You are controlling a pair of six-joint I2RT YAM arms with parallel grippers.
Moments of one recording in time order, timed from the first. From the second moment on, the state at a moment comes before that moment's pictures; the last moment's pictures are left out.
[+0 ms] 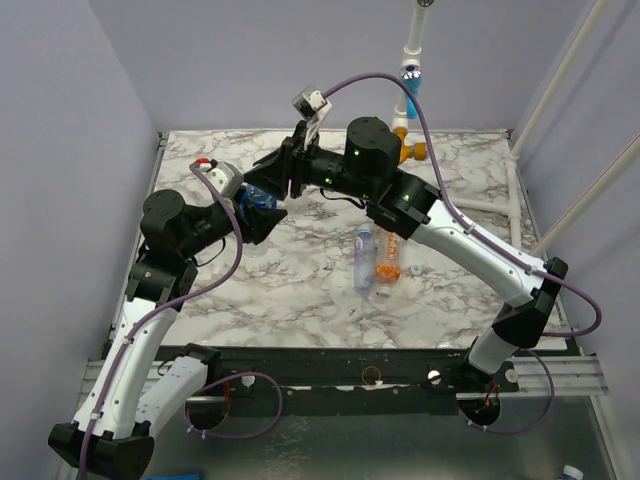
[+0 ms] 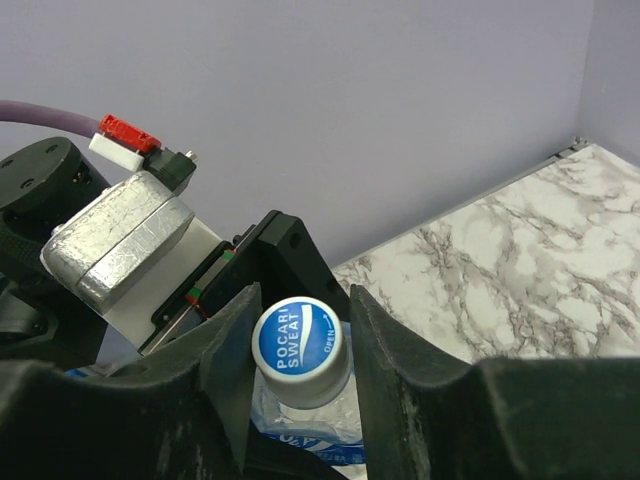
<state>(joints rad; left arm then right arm) -0.27 0.82 0.97 -0.17 0.64 -0.07 0.97 1.66 1.85 -0.13 -0.26 0.30</state>
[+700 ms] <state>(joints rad) -0.28 0.82 1.04 -0.15 0.98 -0.23 0.96 1.51 1.66 0.10 -0.58 0.25</state>
